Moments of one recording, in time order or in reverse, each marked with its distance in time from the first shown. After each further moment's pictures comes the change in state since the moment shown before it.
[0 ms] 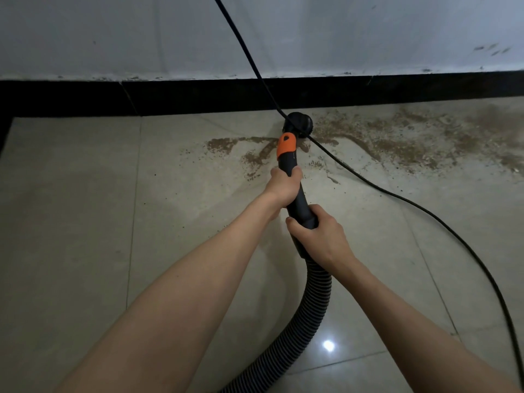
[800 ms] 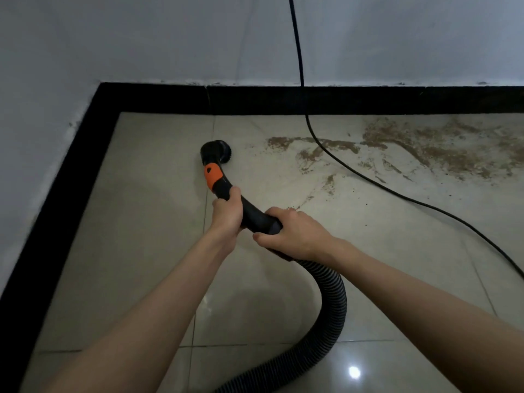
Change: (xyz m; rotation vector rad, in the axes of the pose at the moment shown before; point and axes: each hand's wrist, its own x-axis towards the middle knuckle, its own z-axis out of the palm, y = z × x) left_hand -0.113 -0.084 -0.150 -0.462 0.486 -0.105; right_hand -0.069 -0.091 0.074 -0.396 -0.473 -0.390
